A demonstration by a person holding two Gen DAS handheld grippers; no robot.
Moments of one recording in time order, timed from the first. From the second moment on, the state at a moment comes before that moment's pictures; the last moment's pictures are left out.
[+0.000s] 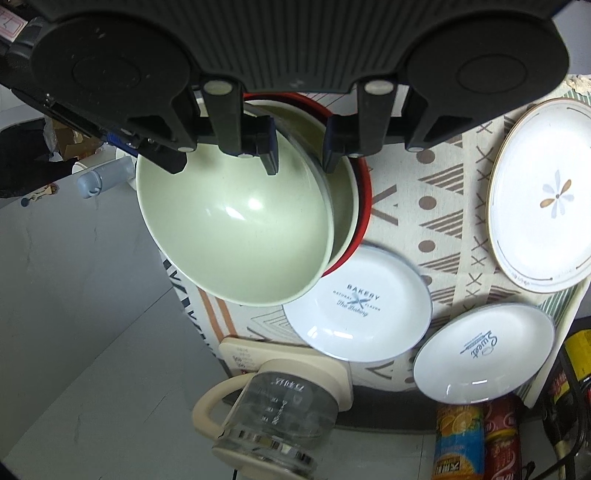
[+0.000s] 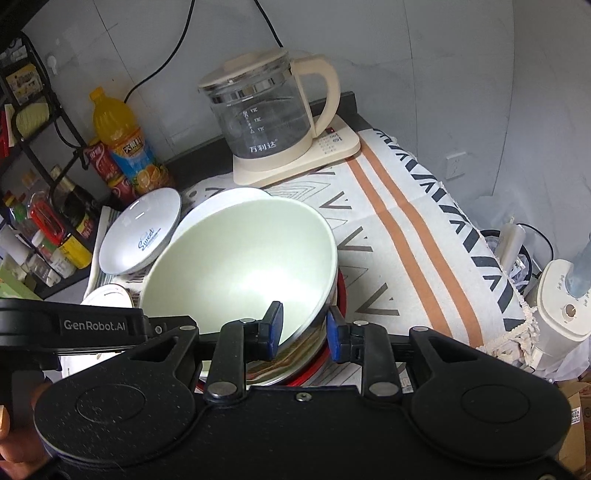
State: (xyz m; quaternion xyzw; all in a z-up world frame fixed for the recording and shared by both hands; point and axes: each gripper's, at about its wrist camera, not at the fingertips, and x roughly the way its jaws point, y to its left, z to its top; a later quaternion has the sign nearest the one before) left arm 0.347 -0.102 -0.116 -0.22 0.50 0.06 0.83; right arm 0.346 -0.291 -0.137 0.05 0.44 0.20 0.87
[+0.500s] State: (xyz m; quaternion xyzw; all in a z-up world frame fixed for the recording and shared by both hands) left arm 0.340 -0.094 -0.102 -0.20 0.48 0.06 0.85; right arm 0.340 -0.289 -0.128 0.06 0.42 0.20 0.88
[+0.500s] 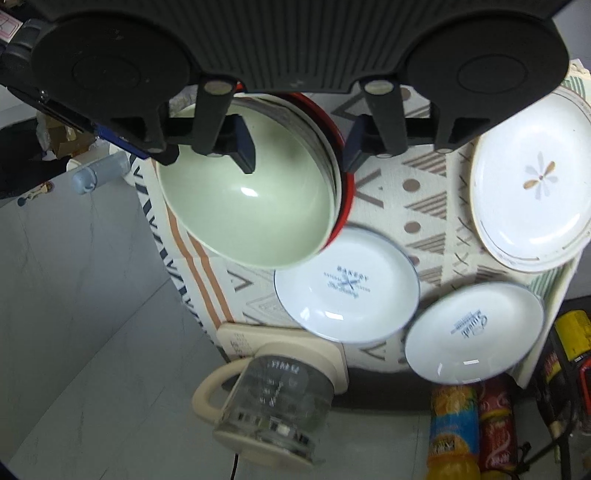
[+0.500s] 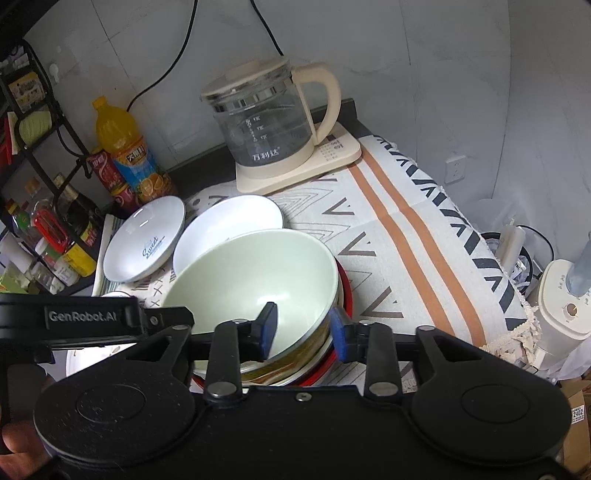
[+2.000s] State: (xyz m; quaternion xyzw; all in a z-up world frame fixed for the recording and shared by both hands) left arm 0.171 0.026 -0.081 -0.23 0.42 0.27 0.84; right arm 0.266 -0.182 -0.125 -0.01 0.43 0.37 0.82
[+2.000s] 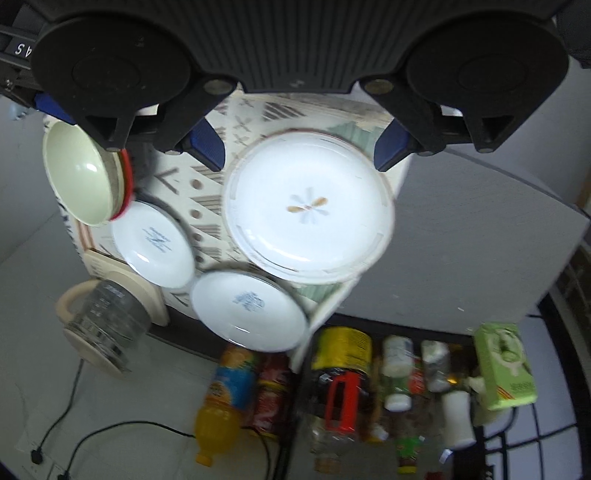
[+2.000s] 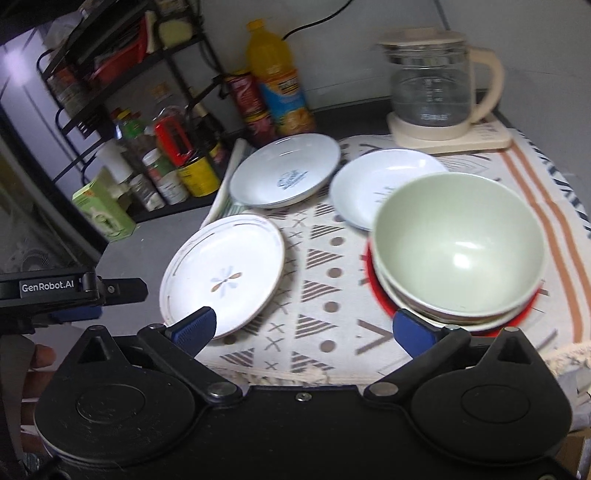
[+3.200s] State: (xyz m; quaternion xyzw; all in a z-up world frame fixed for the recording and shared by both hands) left arm 0.296 0.168 -0.124 -0.28 0.46 0.19 0.82; right arm 0.375 -0.052 -0.146 0.06 0.48 0.31 0.82
